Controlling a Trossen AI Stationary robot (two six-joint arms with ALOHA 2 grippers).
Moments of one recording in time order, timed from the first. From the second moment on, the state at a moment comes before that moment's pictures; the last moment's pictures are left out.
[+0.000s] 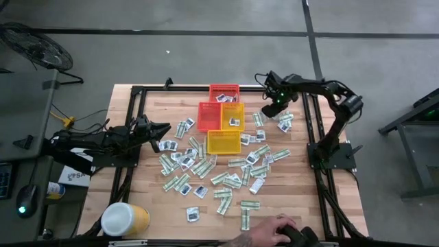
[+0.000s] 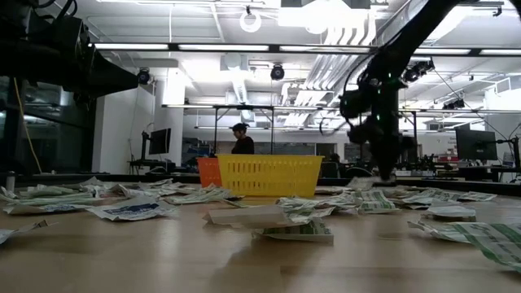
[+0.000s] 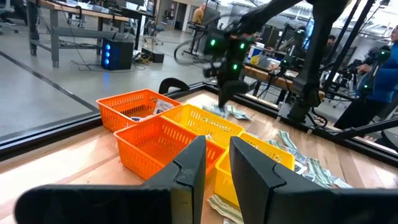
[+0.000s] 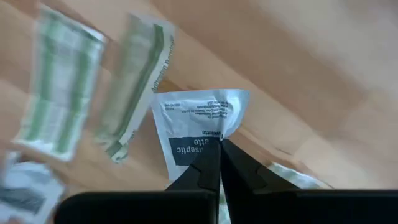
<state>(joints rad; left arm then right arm) -0.09 0.02 0.05 -0.05 -0.55 -0.27 -0.88 1.74 1.08 -0.85 -0.04 0.08</state>
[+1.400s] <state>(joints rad) -0.09 0.02 0.05 -0.05 -0.55 -0.27 -0.53 1.96 1.54 -0.87 -0.12 0.20</state>
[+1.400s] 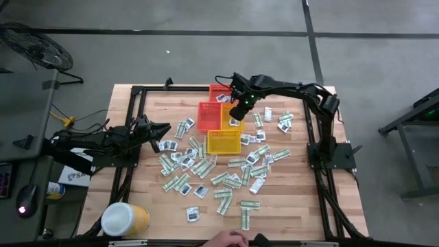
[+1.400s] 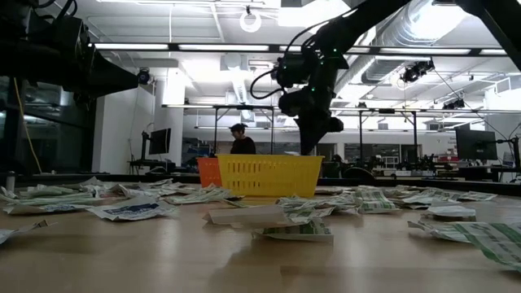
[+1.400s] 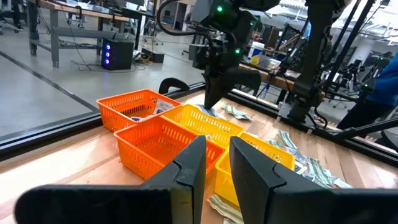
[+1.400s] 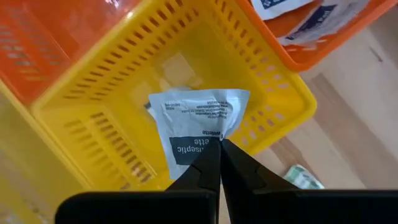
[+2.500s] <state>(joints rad) -0.09 0.02 0.05 -0.05 -0.55 -0.27 -0.62 1.86 1.52 -1.10 -0.05 0.00</state>
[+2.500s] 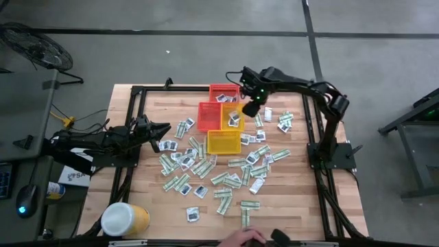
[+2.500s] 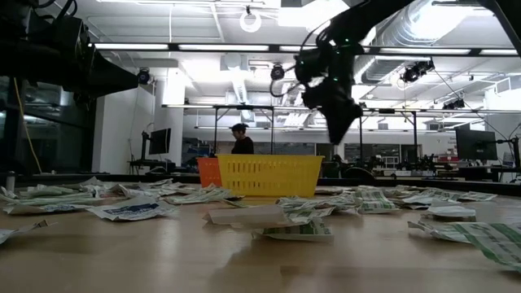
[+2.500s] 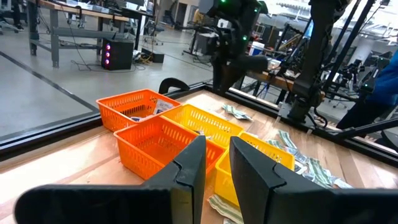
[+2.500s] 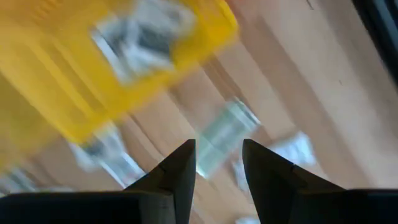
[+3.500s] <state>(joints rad) -0.09 0.02 0.05 -0.05 -0.55 -0.27 -0.70 1.85 1.08 -0.76 0.04 -0.56</state>
